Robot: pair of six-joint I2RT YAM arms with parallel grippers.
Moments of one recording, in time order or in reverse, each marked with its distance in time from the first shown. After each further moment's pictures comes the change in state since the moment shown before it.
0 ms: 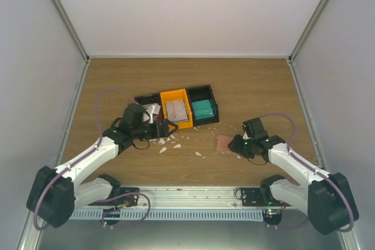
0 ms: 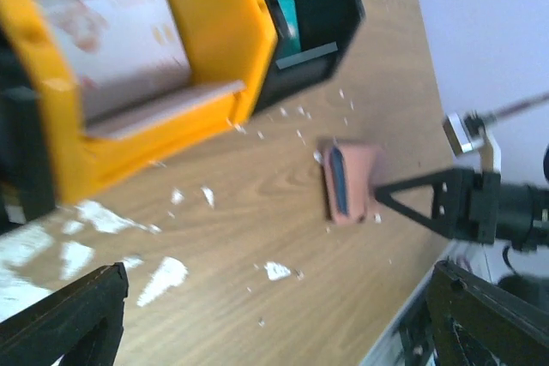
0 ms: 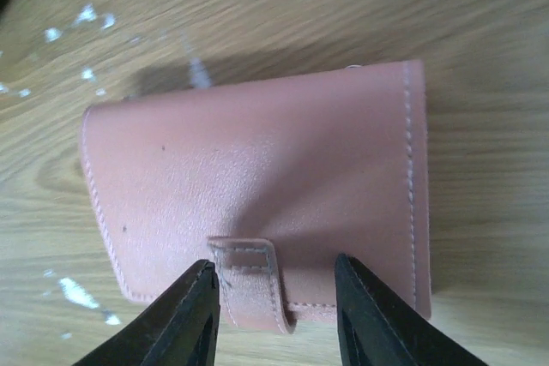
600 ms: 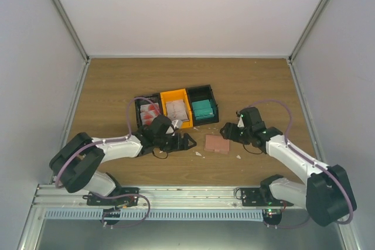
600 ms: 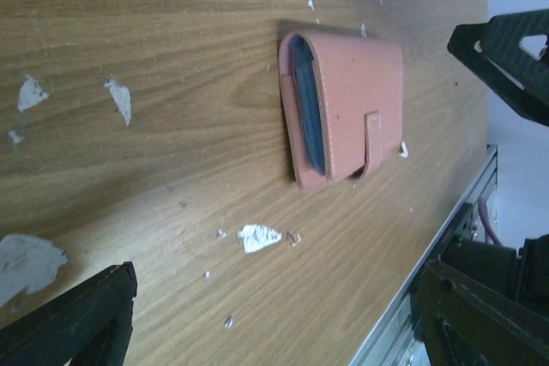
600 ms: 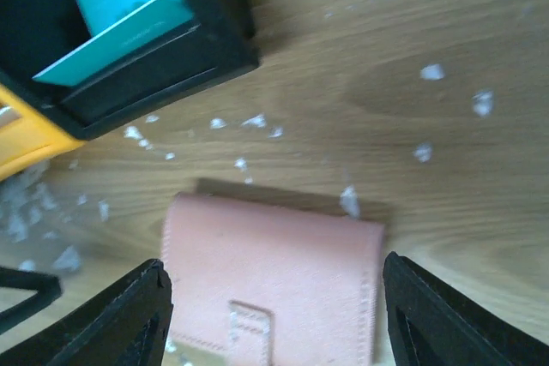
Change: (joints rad) left arm -0.323 0.356 -0.038 0.292 -0.039 -0.185; right arm 0.032 0.082 0.106 0.159 -0.060 -0.128
